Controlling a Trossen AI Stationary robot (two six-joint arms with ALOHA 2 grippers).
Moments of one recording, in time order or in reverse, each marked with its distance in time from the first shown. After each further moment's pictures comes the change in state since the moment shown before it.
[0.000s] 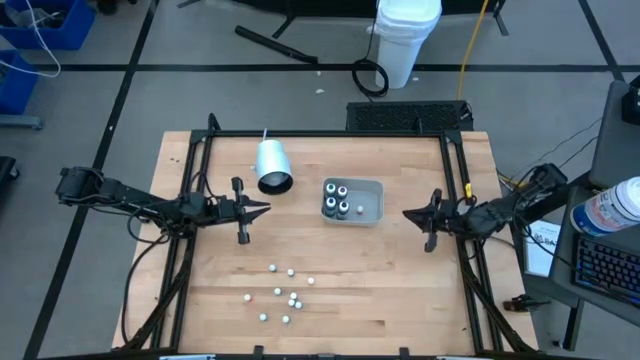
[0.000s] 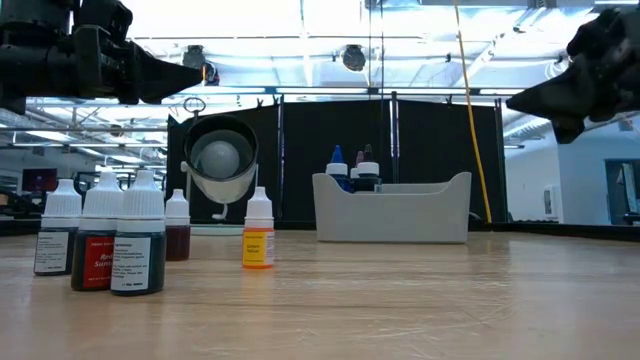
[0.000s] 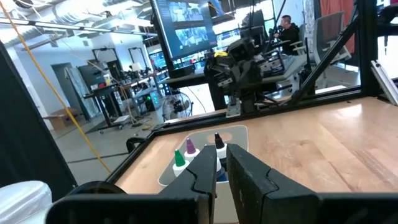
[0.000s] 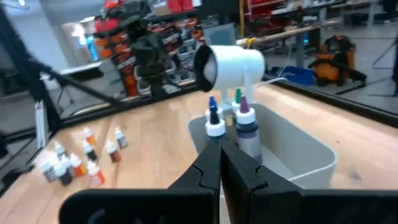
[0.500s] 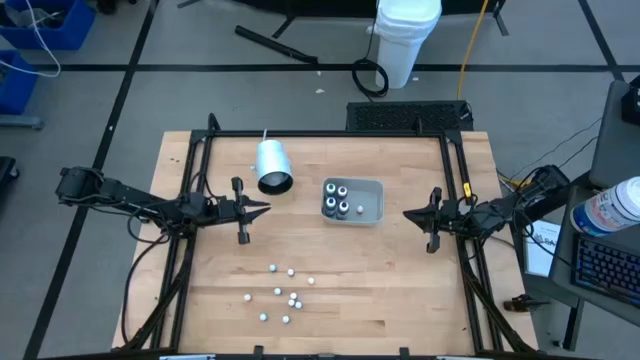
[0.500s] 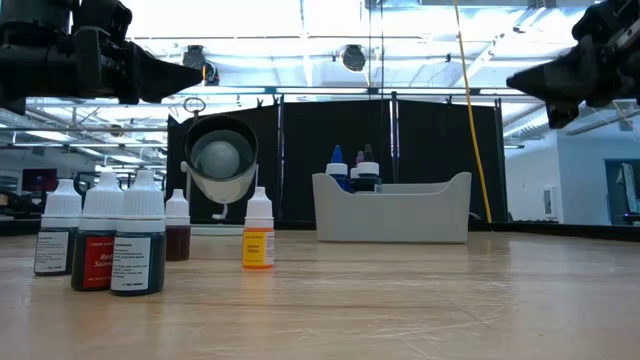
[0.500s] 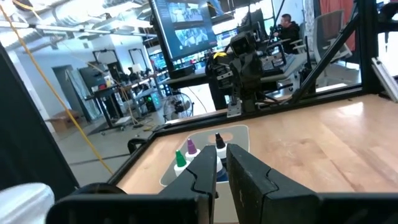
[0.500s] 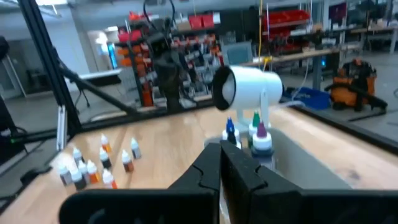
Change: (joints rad) left arm 0.000 0.000 0.000 0.001 0.000 0.021; right arm -0.023 0.004 0.000 0.132 -0.080 -0.144
